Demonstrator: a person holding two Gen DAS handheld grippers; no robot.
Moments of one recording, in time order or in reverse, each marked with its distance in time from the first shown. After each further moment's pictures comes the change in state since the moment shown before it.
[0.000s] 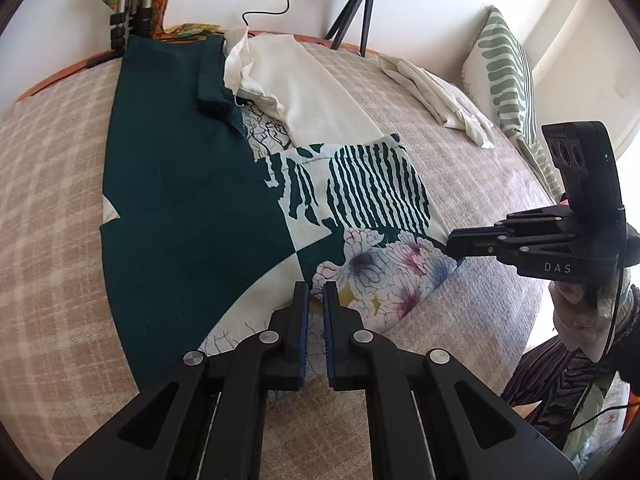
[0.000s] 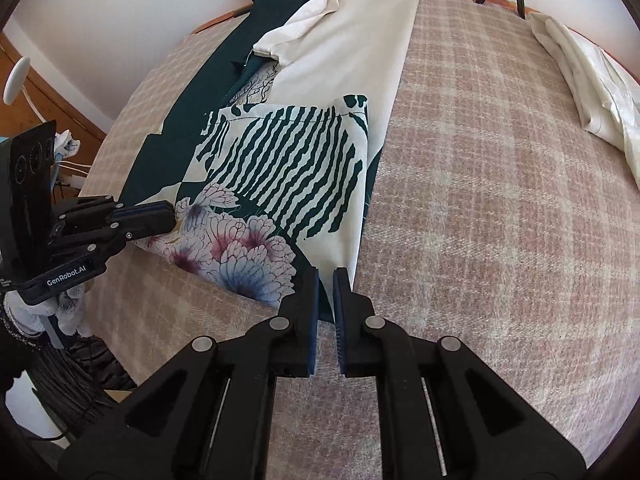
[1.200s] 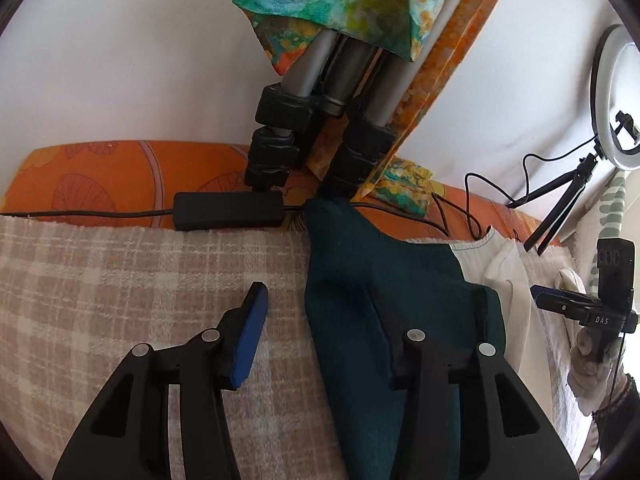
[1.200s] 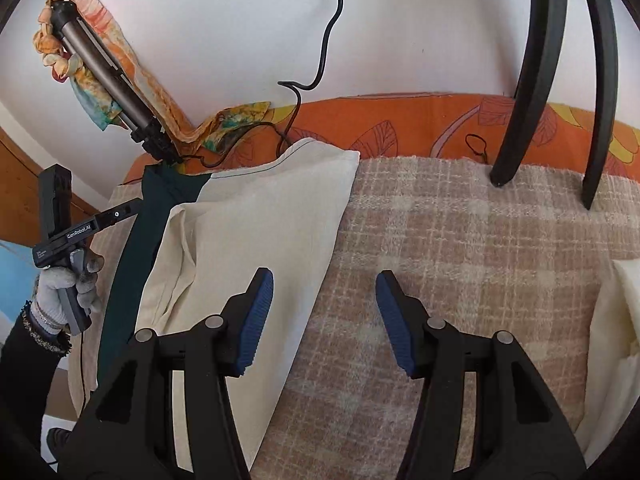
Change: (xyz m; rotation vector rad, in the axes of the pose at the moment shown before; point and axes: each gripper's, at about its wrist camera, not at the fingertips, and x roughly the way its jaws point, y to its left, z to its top) left arm 0.076 0.245 0.234 -0.285 -0.193 0.130; right arm 0.078 -0.136 0.291 0.051 -0.154 0.104
